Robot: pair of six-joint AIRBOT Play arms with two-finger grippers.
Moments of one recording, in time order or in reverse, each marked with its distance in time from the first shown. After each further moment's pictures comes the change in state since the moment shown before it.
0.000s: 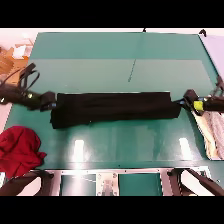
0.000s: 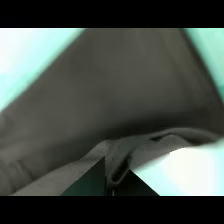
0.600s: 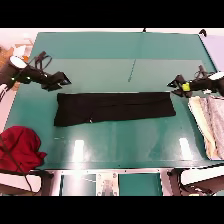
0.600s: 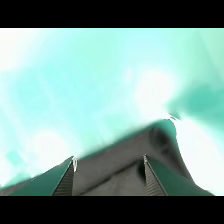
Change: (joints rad) left arm 0.045 -0.545 0.378 -0.061 0.261 0.109; right arm -0.008 -0.610 0.508 0.043 -0.022 -0.061
